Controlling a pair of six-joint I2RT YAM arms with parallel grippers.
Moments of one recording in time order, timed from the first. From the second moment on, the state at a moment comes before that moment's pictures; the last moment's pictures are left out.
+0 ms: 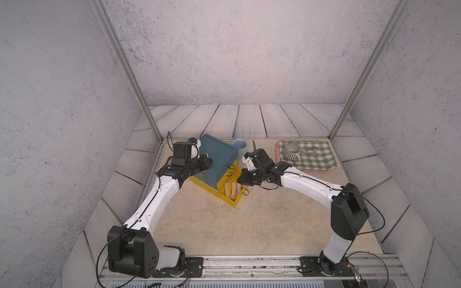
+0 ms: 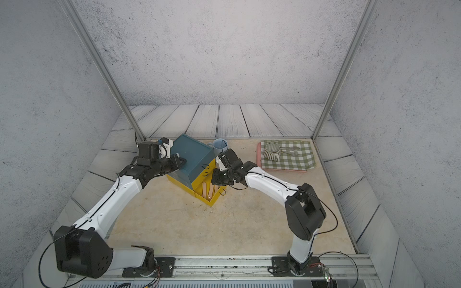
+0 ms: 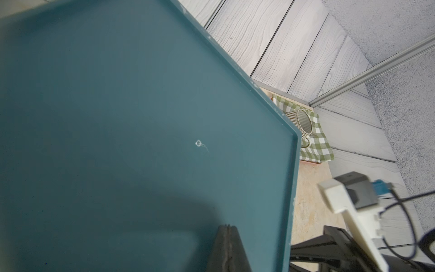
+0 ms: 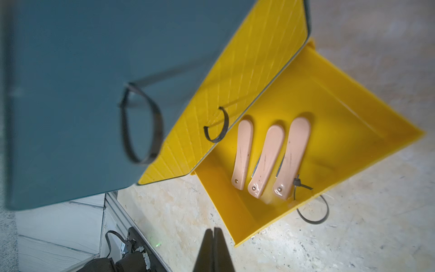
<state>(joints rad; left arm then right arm) -0.19 1.34 1.12 -0.44 0.38 -0.46 0.73 1.72 1.37 -0.47 -0.35 0.67</state>
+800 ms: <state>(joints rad) -0.19 1.34 1.12 -0.44 0.38 -0.46 0.60 1.86 1.12 -0.24 -0.42 0.77</state>
